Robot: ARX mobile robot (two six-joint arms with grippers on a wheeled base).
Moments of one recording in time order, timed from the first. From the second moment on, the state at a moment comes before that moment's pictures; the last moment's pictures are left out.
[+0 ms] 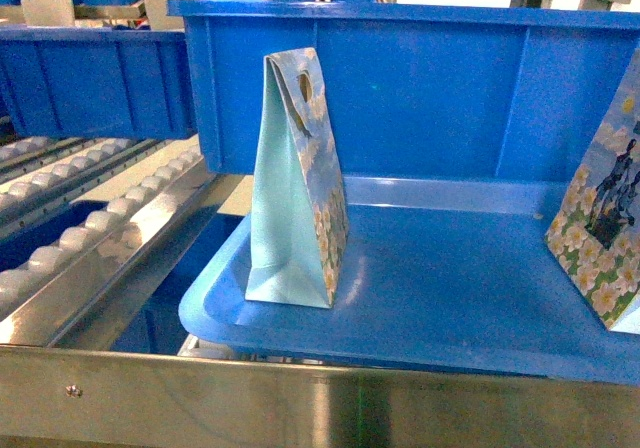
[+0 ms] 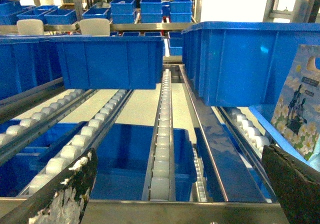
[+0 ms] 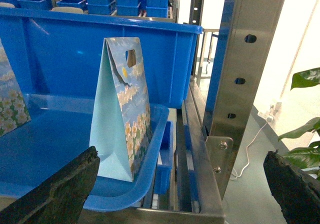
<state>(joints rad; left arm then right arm) 0.00 0.01 0.02 0.00 0.00 0.00 0.00 0.01 0.01 0.00 0.00 -0.01</state>
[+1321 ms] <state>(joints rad) -0.14 0.40 0.02 0.42 -0.07 0.06 0.10 1.01 0.33 0.78 -0.04 -0.02</state>
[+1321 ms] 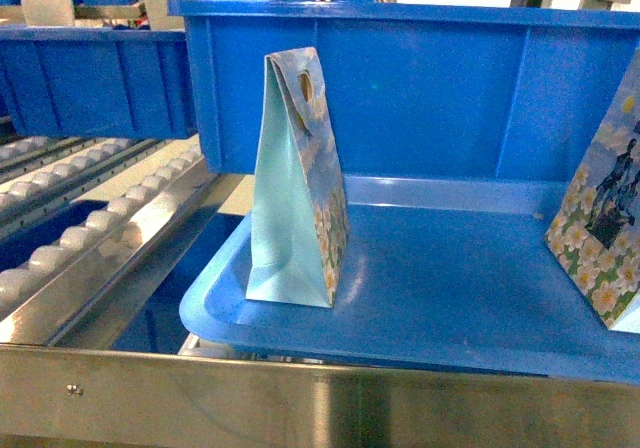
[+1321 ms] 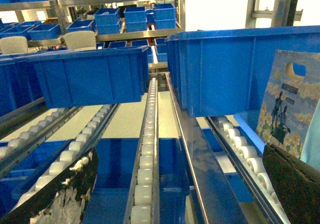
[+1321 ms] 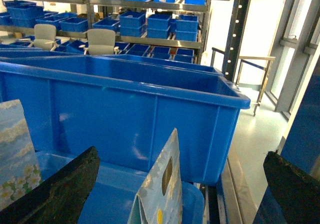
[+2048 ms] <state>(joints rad) -0.14 0.40 0.02 0.42 -0.07 0.06 0.08 1.37 0.59 0.63 -0.03 -0.01</state>
